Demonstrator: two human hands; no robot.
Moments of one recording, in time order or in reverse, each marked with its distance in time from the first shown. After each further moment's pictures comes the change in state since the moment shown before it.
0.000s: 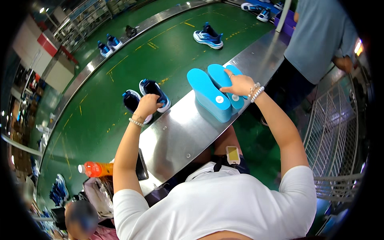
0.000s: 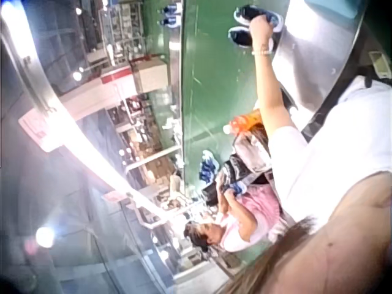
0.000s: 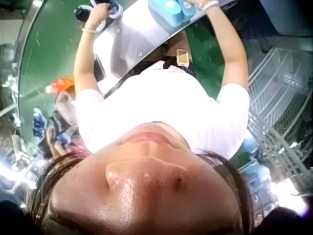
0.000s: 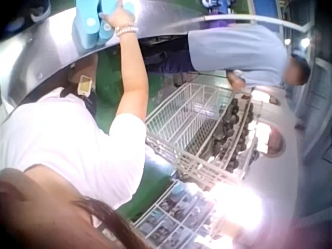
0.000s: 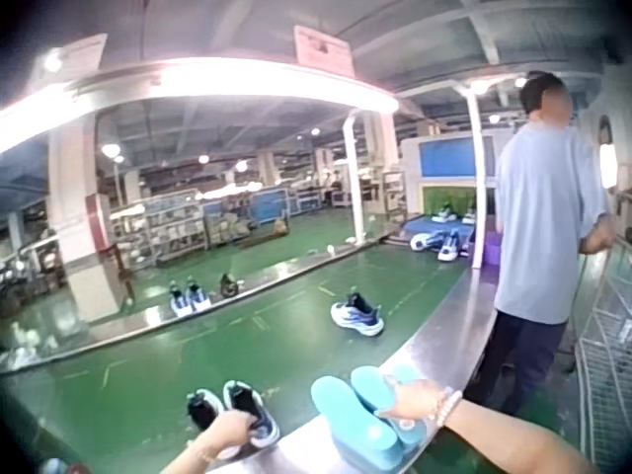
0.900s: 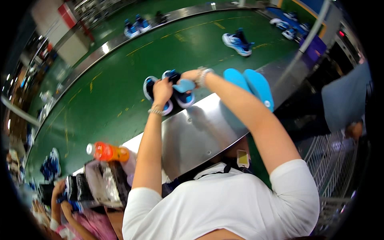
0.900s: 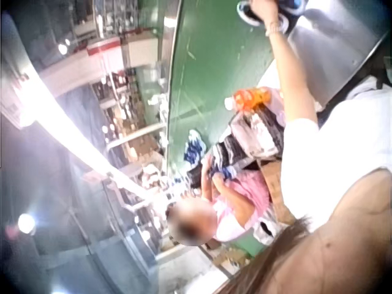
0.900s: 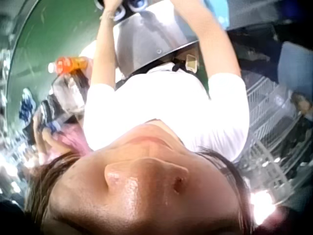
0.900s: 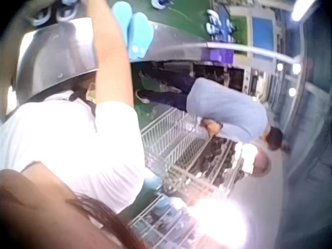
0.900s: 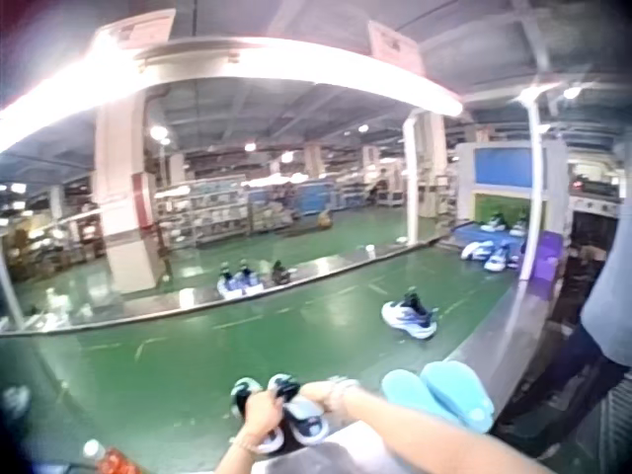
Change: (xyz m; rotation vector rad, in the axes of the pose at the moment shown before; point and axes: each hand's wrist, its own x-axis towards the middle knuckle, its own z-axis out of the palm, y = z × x) left_hand -0.011 -0.062 0.030 -0.132 0.610 -0.279; right_hand 0.126 -0.225 0.037 0.818 -0.765 -0.249
